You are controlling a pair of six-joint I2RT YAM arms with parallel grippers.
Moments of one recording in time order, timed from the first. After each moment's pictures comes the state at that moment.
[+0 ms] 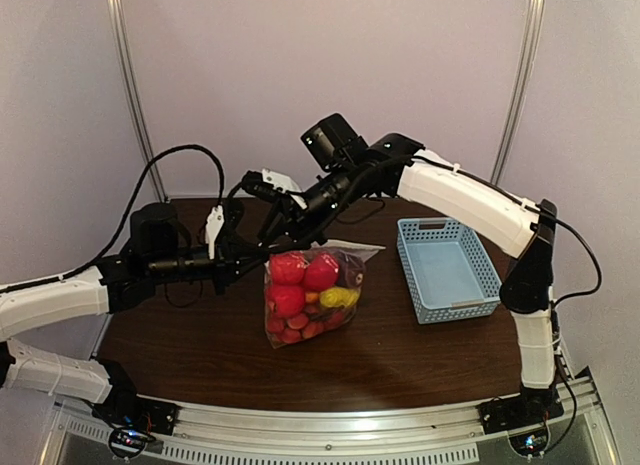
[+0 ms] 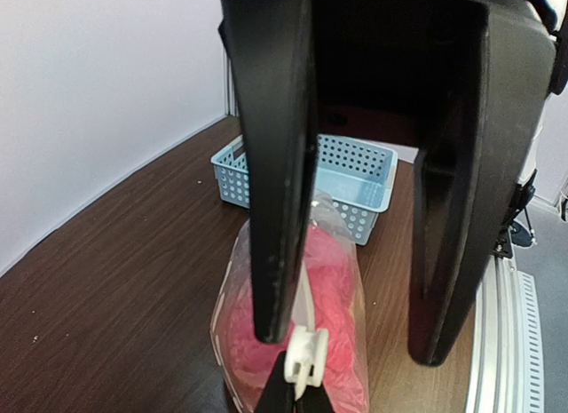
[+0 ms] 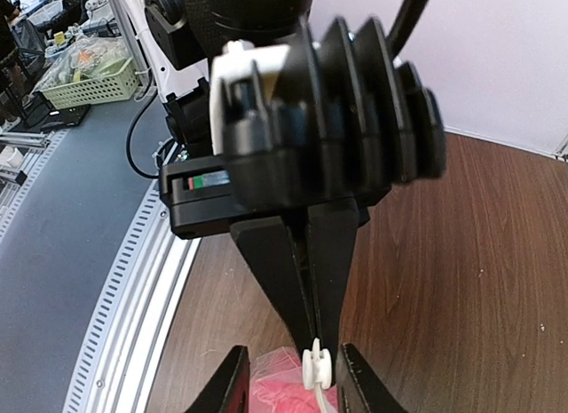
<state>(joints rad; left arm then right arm) -0.71 1.08 0.67 0.16 0.44 0.05 0.93 2.11 2.26 -0.91 -0.71 -0.53</state>
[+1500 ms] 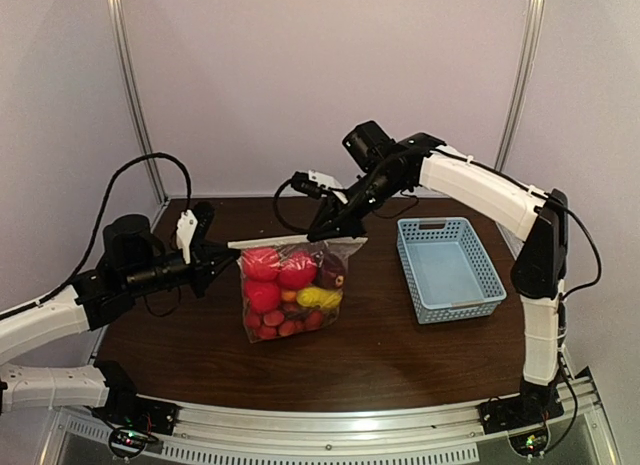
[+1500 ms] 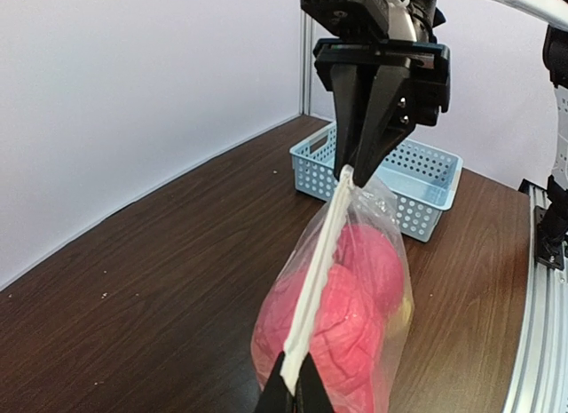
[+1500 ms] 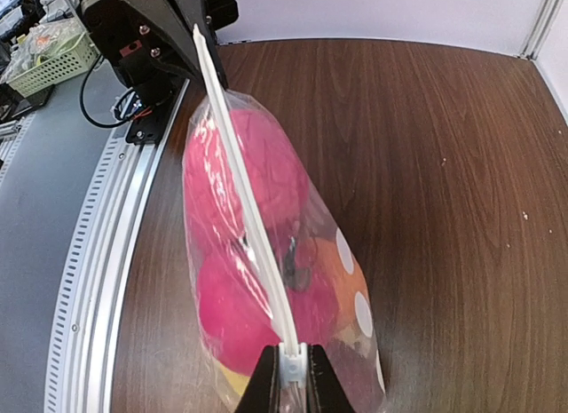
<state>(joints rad) -0.66 0.87 0.57 0.07 0.26 0.05 0.75 2.07 2.10 -0.98 -0.70 -0.62</state>
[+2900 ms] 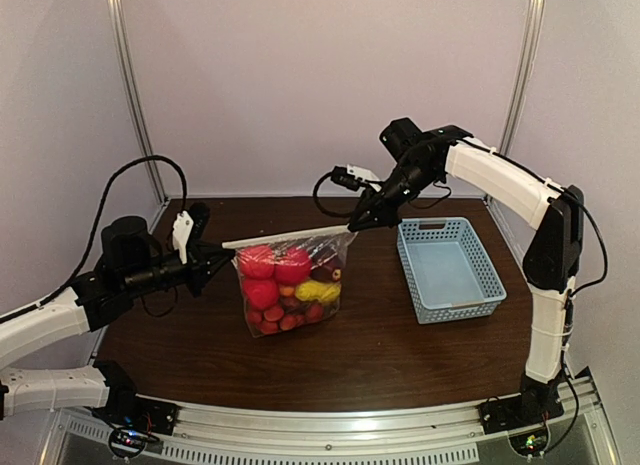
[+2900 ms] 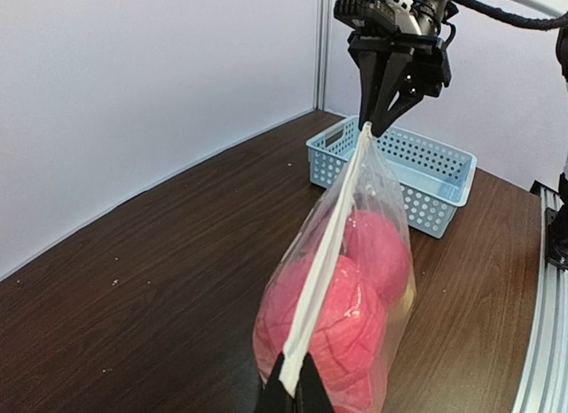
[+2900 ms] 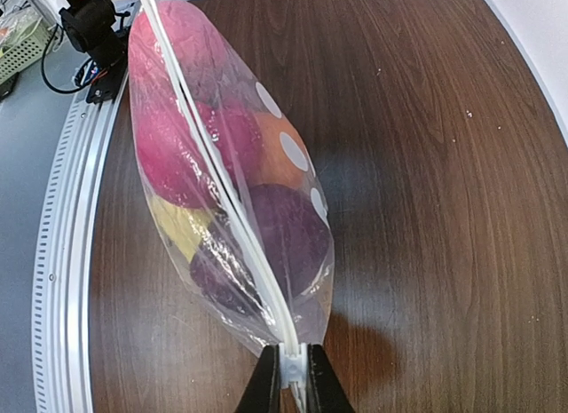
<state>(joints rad) -0.60 0.86 0.54 0.07 0.28 0.05 0.57 2.01 2.04 -1.12 -0.65 -0.73</state>
